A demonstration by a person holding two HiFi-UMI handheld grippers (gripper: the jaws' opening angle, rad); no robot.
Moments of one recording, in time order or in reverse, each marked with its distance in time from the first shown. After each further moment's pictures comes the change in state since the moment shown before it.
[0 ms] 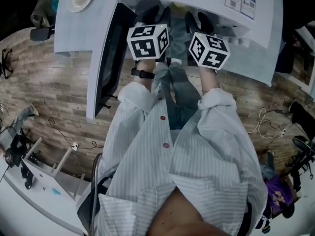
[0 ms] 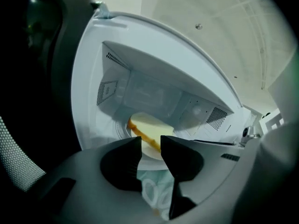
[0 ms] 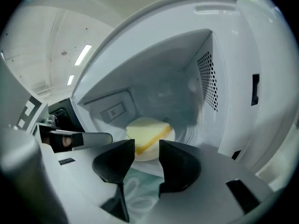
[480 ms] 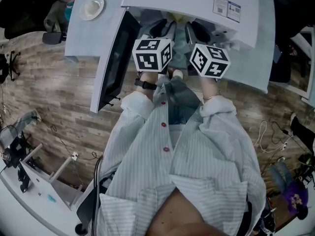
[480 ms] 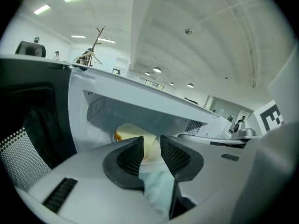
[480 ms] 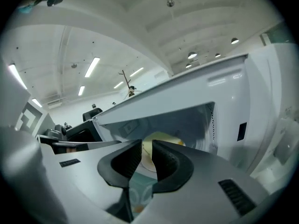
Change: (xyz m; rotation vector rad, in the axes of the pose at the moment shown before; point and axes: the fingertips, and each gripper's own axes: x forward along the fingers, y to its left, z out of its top) left arm -0.036 -0.048 0.031 0.056 -0.053 -0.067; right arm -0.040 0.029 0.048 0.023 -0.091 0.134
